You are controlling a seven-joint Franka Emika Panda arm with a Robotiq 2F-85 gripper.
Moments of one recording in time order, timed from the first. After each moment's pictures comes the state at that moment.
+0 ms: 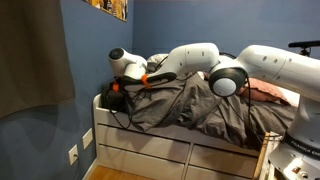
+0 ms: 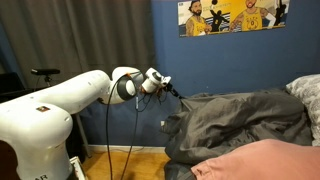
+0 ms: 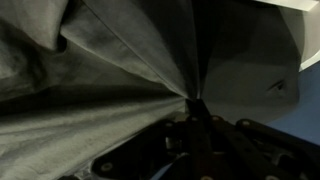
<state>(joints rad) 0.46 1.38 -0.27 -0.49 -0.59 2.11 1.46</state>
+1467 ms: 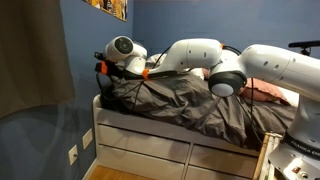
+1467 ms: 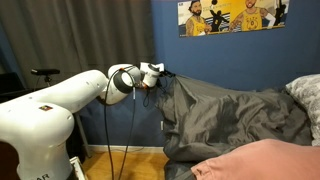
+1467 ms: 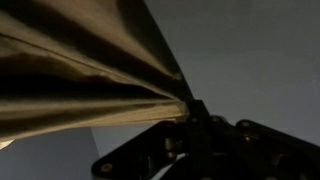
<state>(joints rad) 0.52 1.38 -0.57 -0.41 -0.63 2.66 1.62</state>
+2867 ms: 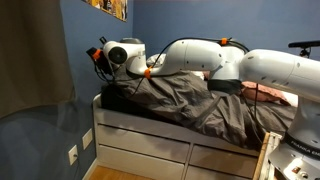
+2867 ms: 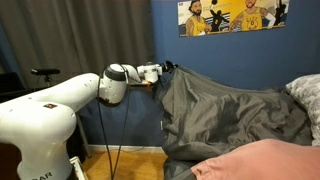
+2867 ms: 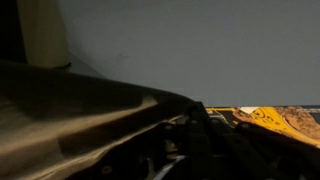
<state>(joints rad) 0.63 1.43 -1.11 -0.42 -0.64 2.54 2.64</state>
